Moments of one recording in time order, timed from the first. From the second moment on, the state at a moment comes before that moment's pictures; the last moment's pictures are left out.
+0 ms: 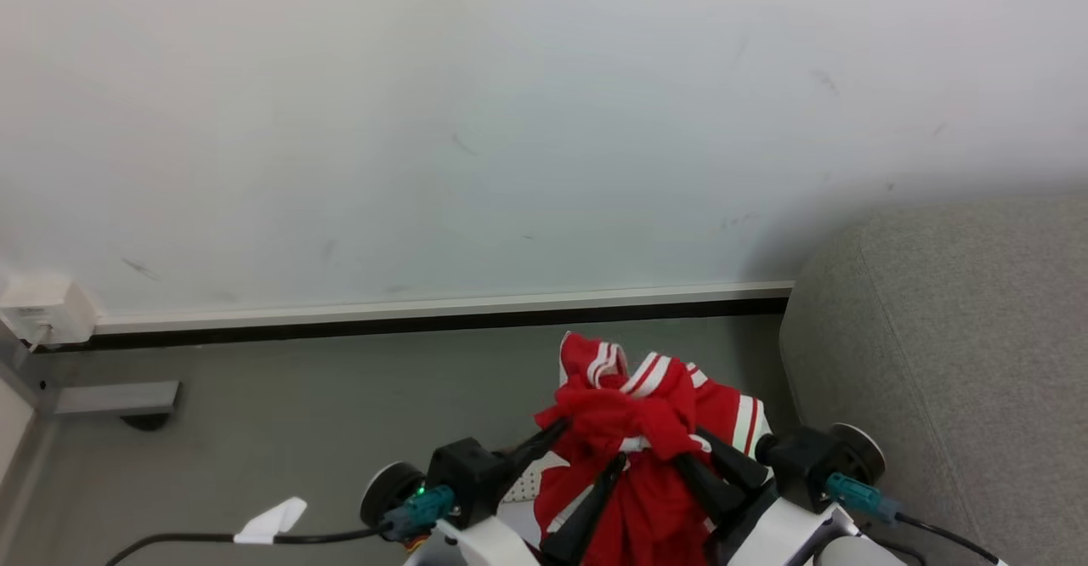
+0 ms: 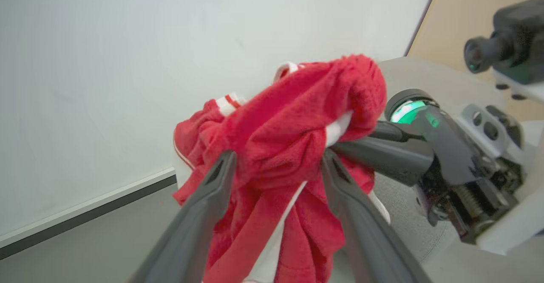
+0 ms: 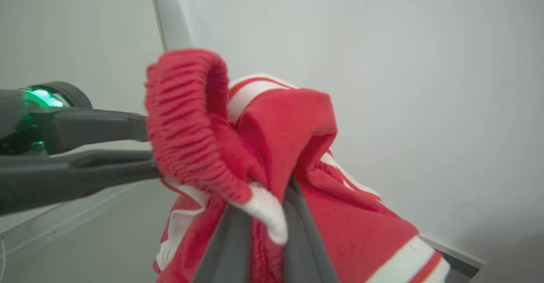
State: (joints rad) left arm -0.28 0.23 -0.71 0.09 -0.44 -0.01 -0.02; right arm -0.45 -0.22 0.84 0.42 0.58 0.13 -0.26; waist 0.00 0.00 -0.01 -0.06
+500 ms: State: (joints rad) left arm -0.28 0.24 -0.70 0.14 -0.42 0.01 -0.08; right arm -0.43 -0.29 0.68 0.36 0.54 0.13 -0.26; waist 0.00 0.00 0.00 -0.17
